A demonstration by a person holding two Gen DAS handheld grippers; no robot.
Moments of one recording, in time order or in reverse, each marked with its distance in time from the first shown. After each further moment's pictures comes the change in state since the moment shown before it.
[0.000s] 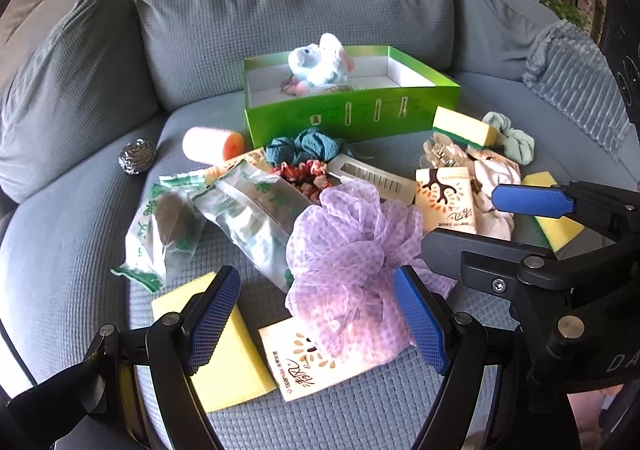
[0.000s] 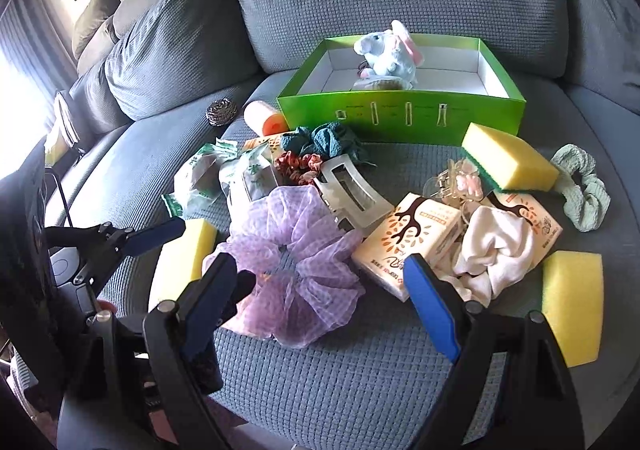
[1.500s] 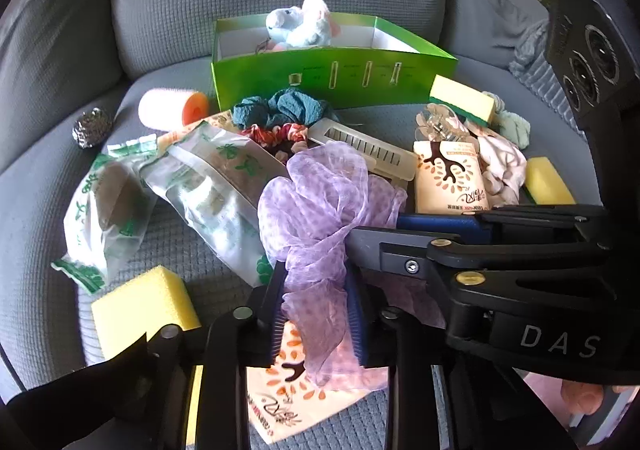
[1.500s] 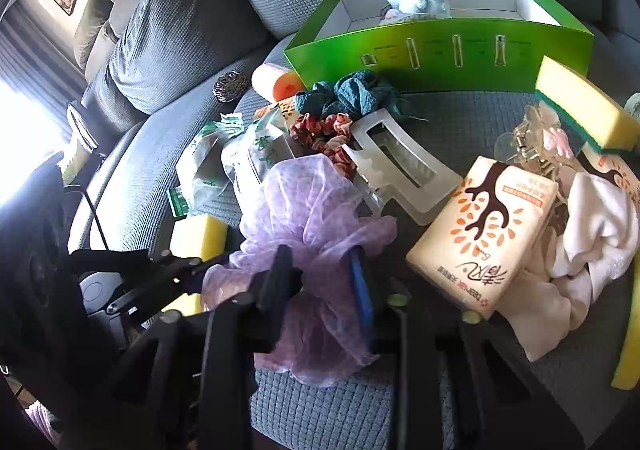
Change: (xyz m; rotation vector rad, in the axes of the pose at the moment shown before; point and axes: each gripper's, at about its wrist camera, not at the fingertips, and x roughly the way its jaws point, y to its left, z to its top) left arm 0.045 0.009 -0.004 -0.024 0.072 -0.135; right arm 0.060 0.001 0.000 0.096 0.115 0.153
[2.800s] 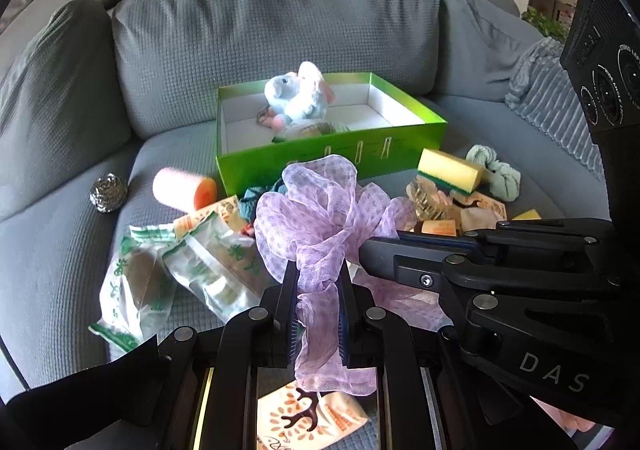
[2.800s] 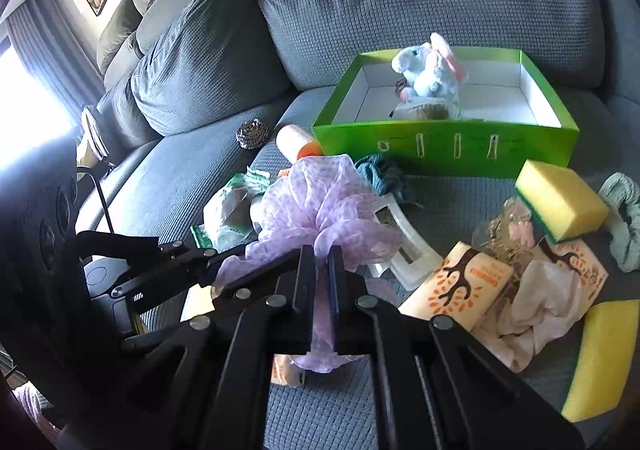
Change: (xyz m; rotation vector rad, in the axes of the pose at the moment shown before) left arm -0.035 -0.015 0.043 0.042 -0.138 0.044; right arm -0.046 0.017 0.027 -0.101 -0.149 -0.015
